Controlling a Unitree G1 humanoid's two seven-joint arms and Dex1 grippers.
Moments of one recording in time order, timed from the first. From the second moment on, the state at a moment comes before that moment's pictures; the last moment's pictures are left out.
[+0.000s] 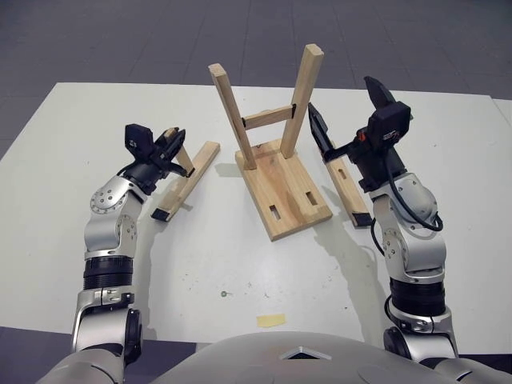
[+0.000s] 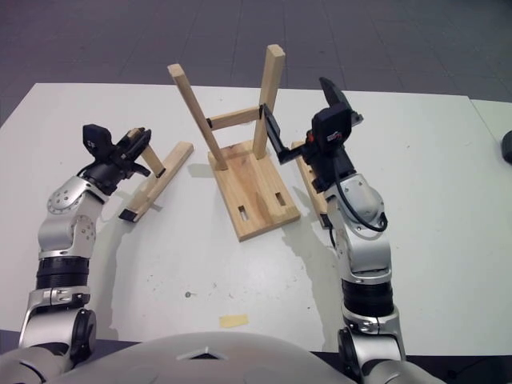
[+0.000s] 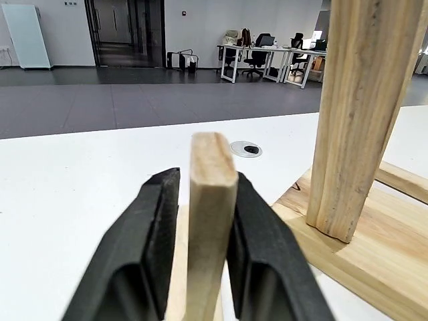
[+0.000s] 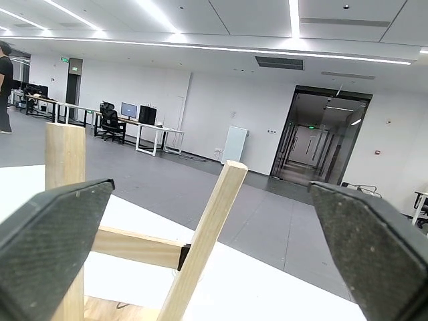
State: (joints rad) left arm -0.28 0.40 0.16 0.18 -0.40 0.20 -0.56; right arm -0.20 -0.22 0.01 -0.39 0.16 0.20 0.28
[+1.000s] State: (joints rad) left arm -0.65 0.37 0.15 0.54 -0.34 0.08 -0.58; right arm -0.19 -0.20 0.03 -0.39 0.16 0.20 0.28
